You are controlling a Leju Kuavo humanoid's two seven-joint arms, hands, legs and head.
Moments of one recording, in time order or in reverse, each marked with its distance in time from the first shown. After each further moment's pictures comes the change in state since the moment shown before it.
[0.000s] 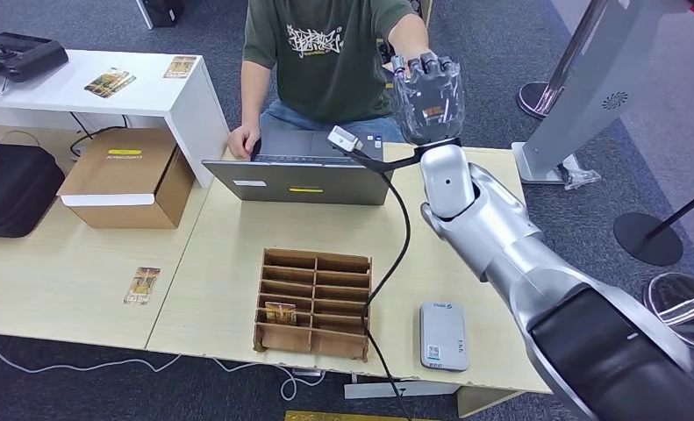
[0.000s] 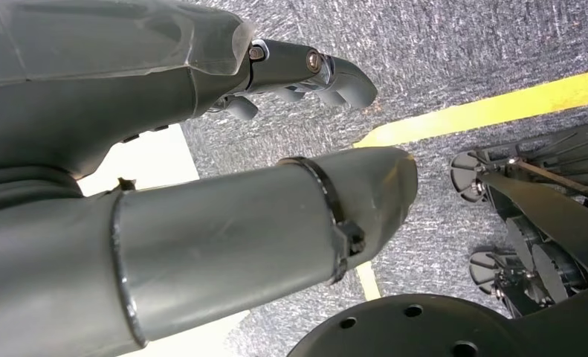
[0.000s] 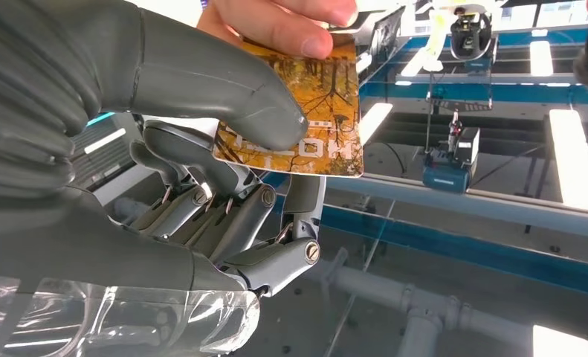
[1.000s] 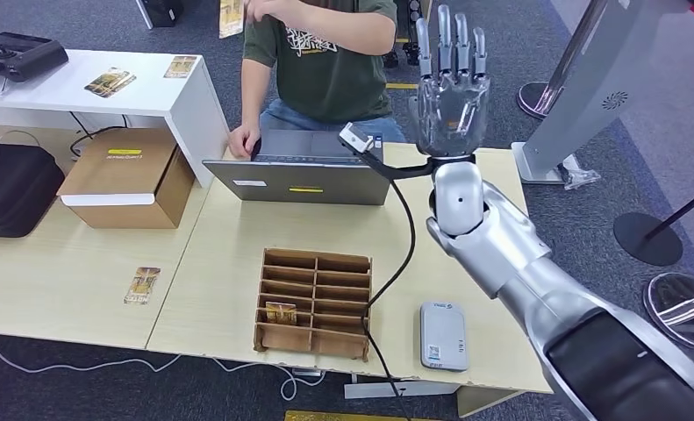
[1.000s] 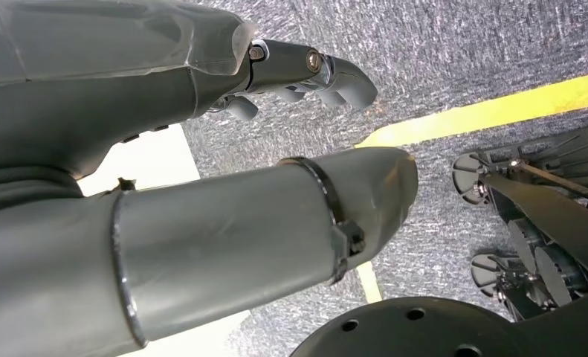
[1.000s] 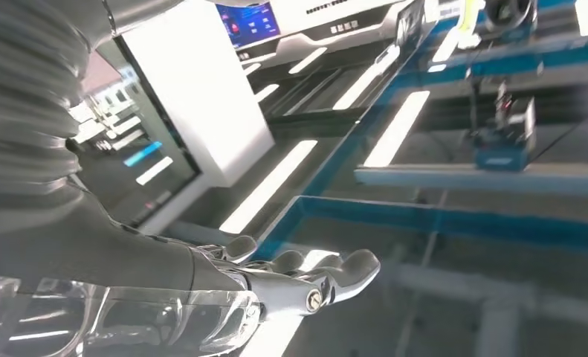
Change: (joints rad) left arm 0.001 0.000 -0.002 0.003 0.011 0.012 0.002; right arm 0.119 -0.090 -0.009 -0.277 0.000 0.000 0.163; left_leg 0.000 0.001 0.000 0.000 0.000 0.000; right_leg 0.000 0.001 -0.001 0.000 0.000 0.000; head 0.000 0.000
